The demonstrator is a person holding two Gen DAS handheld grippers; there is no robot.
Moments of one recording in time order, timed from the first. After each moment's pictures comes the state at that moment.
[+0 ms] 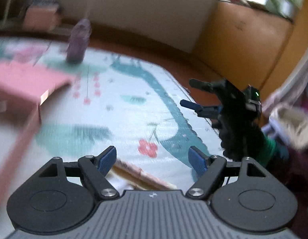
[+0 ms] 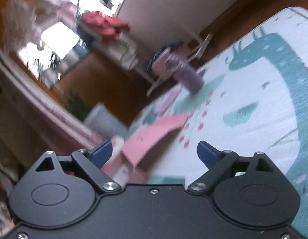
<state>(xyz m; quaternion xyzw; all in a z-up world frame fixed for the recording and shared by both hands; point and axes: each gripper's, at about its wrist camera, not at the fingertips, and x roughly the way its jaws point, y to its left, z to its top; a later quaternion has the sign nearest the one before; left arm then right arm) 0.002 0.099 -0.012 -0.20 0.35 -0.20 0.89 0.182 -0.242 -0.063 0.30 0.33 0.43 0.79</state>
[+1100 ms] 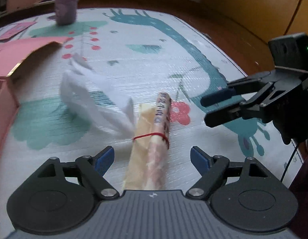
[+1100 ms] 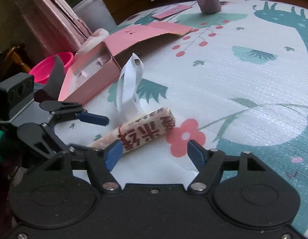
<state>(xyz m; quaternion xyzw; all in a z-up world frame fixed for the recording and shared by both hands) 0.090 0.046 -0.102 -0.03 0.45 -0.19 0.87 0.182 -0.198 -0.101 0.05 0.45 0.47 0.76</state>
